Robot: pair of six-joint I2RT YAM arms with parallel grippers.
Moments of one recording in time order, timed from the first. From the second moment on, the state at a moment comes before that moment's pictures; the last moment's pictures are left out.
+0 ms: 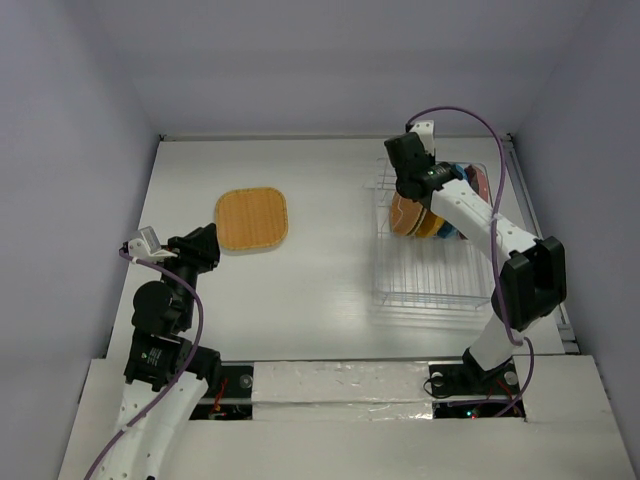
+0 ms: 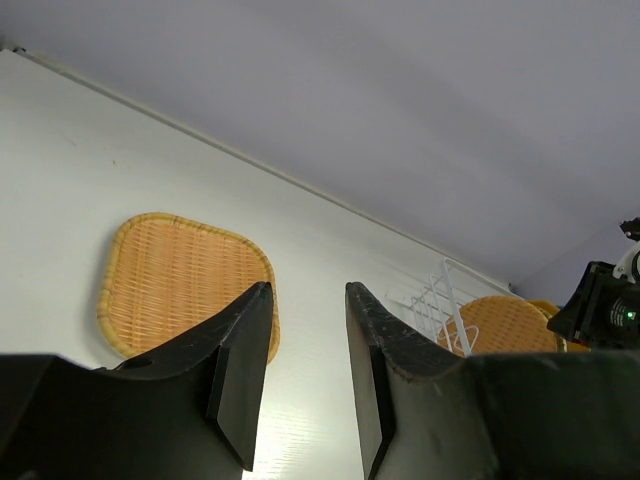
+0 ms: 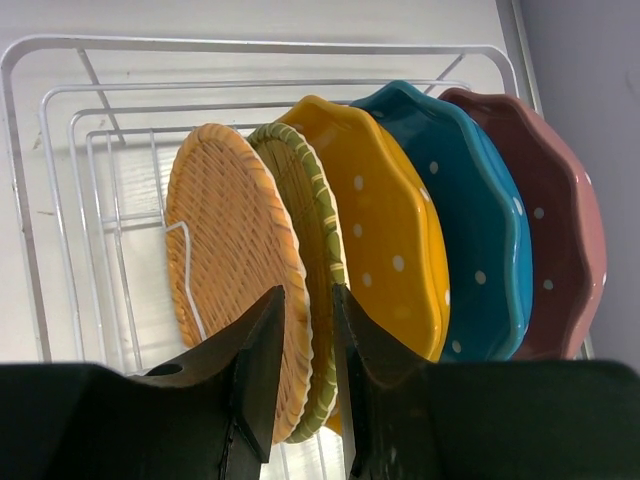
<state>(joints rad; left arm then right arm) -0.27 0.27 0.52 -0.15 -0.25 -0.56 0.47 1.69 1.51 -0.61 0.76 0.25</state>
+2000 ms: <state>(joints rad) -0.27 0.27 0.52 -0.15 -0.25 -0.56 0.39 1.67 1.54 -0.51 0.57 0.20</state>
